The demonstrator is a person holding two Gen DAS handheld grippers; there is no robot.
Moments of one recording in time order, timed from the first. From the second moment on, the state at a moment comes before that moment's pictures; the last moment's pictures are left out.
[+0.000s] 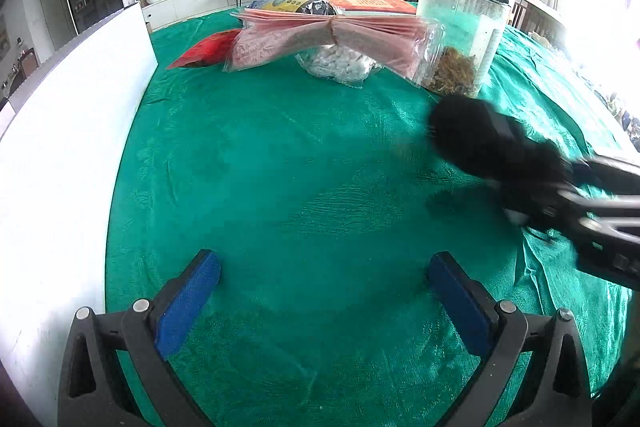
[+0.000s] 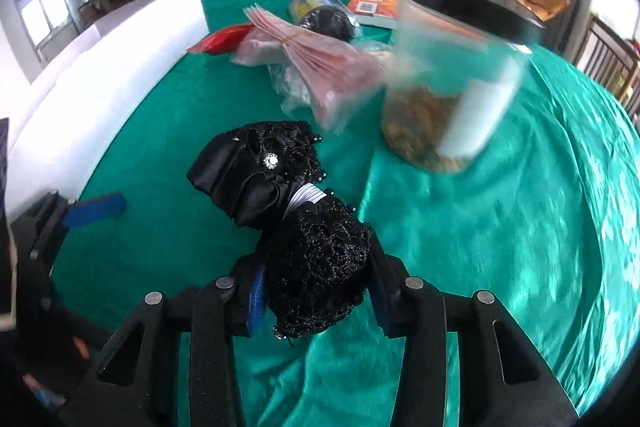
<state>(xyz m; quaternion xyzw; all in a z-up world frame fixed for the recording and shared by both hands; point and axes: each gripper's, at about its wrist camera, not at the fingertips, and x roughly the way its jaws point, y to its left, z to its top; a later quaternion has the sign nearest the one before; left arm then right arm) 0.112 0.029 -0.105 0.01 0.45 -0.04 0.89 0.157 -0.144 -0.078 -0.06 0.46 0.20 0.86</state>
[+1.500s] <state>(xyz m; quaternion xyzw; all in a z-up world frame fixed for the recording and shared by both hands) 0.113 0.027 -0.106 0.01 0.45 -0.04 0.89 0.146 -0.245 -0.091 0.01 0.44 -0.03 0.90</state>
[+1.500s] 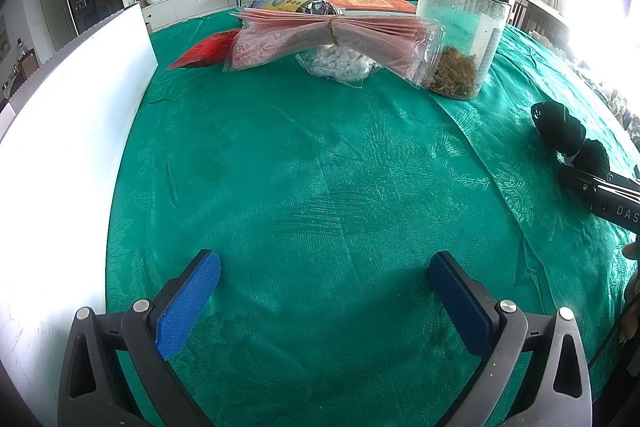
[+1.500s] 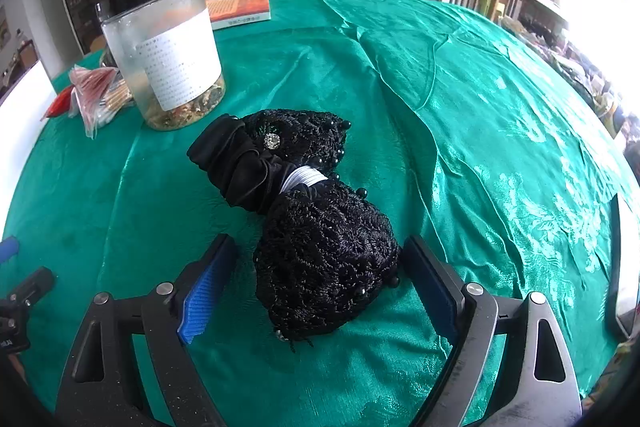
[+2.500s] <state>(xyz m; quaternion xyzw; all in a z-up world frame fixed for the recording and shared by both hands) 0.284 0.049 -0.026 -0.22 0.47 -0.05 0.85 0.146 -0.244 -0.091 0.01 0.44 -0.02 0.90</state>
